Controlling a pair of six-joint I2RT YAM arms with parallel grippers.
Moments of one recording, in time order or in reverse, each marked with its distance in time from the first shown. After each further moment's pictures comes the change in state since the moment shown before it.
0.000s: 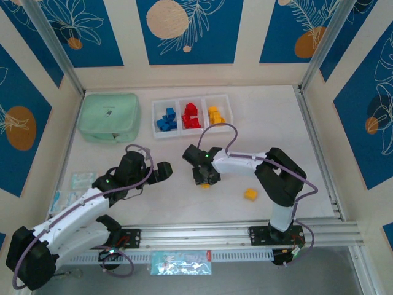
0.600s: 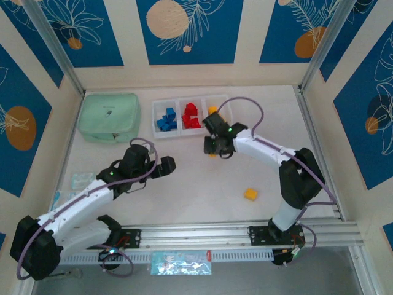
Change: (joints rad) left arm 0.000 0.123 0.105 0.013 0.000 0.035; right arm -0.295 -0.119 0.183 -0.015 -0.021 -0.164
